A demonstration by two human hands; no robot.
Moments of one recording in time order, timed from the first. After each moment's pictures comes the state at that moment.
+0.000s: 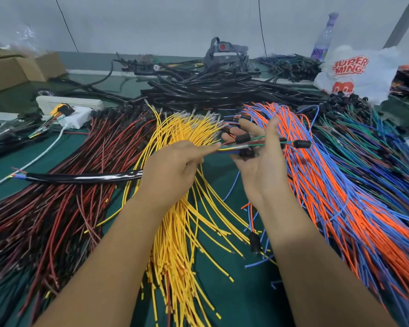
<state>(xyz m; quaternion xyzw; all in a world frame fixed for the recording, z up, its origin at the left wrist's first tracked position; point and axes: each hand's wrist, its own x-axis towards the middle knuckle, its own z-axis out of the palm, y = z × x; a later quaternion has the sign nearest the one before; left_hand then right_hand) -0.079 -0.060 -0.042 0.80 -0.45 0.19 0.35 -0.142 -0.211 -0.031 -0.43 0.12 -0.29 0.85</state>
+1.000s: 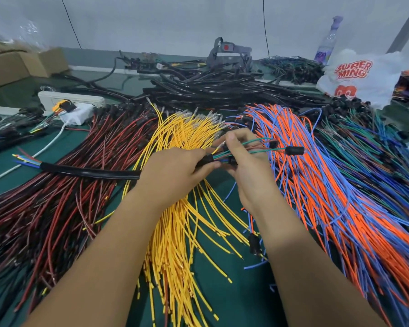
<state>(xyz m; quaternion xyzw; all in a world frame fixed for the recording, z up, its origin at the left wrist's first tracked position) -0.077 -0.064 -0.038 0.85 -0.44 0.24 0.17 -0.147 -0.196 -0.035 -0.59 0.05 -0.26 0.76</state>
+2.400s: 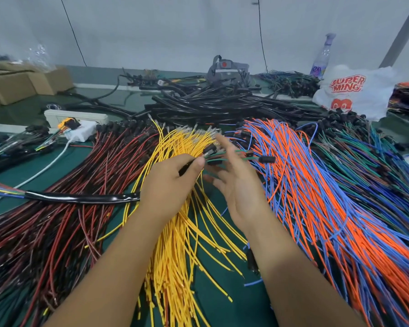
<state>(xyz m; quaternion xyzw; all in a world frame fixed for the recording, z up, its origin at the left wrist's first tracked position) -0.074 -0.063 -0.045 0.81 -0.32 0.10 0.48 -0.136 -0.191 -0.039 -0.55 0.04 -0.20 0.81</state>
